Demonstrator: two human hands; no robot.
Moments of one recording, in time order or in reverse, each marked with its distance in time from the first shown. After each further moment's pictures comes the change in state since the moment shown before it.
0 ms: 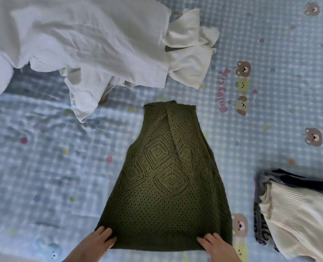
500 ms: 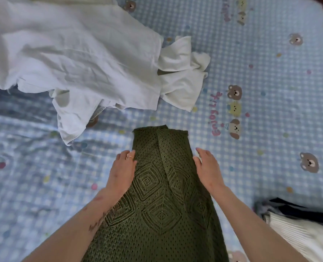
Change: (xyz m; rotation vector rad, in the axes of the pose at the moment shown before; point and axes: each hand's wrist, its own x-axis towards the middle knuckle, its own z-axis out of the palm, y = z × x) left_hand 0.218 -0.040 -0.149 -0.262 0.532 -0.528; right_hand 0.139 0.108 -0.183 0.498 0.774 0.461
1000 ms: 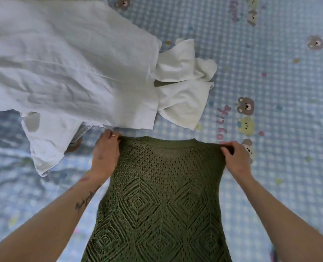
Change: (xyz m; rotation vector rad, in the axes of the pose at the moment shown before) left_hand 0.156 -0.030 -0.014 0.117 0.160 -0.078; right_hand 0.149 0.052 -0.039 0.097 0.256 0.170
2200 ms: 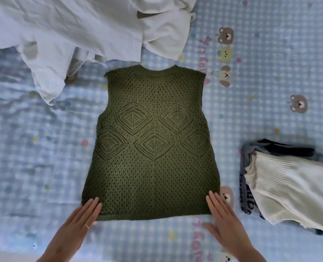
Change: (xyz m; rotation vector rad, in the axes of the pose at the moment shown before) left_hand -0.424 -0.130 0.000 0.125 -0.288 0.645; right_hand -0.411 0.168 -0.044 -0.583 -0.498 -0.469
